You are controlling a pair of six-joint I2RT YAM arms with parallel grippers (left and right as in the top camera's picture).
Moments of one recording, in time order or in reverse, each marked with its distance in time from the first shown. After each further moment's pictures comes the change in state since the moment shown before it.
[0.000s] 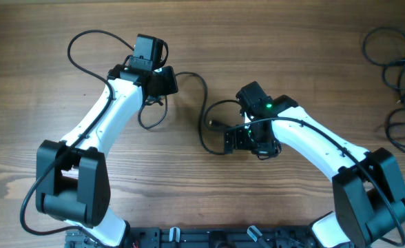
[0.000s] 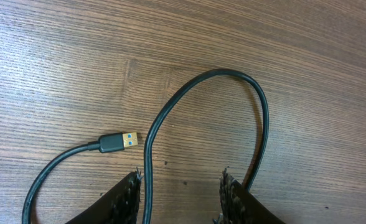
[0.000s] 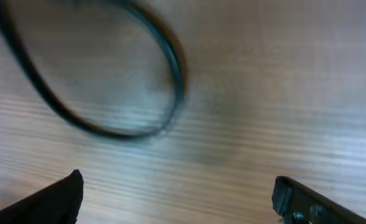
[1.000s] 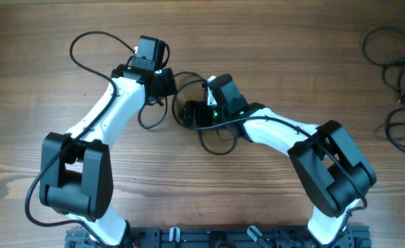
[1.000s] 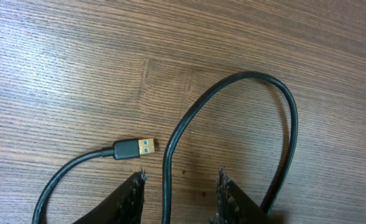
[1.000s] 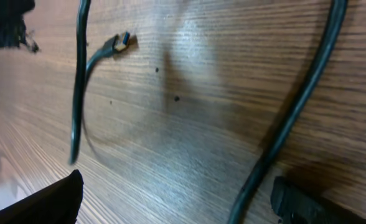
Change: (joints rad) left arm 0.000 0.043 0.000 0.008 -0.052 -0.004; right arm 0.108 0.246 0.014 0.816 -0.122 0.157
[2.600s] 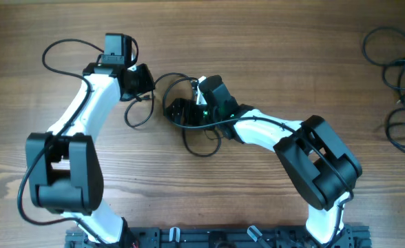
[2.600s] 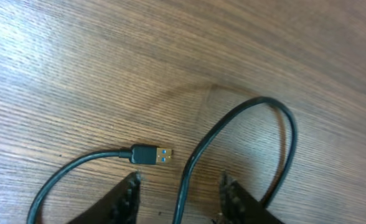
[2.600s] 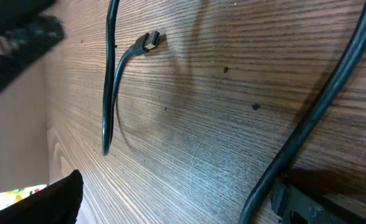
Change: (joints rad) left arm 0.177 0.017 0.000 -0.014 0.119 0.002; right arm 0.045 0.074 0.022 0.164 -0.101 0.158
